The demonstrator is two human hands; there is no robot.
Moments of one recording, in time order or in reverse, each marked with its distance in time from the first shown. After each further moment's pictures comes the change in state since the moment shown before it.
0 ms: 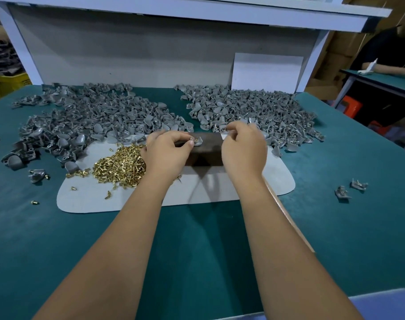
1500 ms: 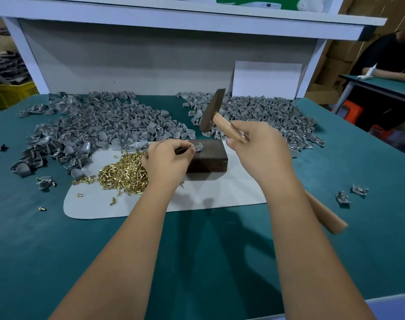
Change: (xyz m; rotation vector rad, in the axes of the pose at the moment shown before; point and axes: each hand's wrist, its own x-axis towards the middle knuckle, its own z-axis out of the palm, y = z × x) left_hand 0.002 -0.007 0.005 0.001 0.047 -0.015; right_hand -0.001 -0.018 -0.060 -0.017 -0.247 -0.090
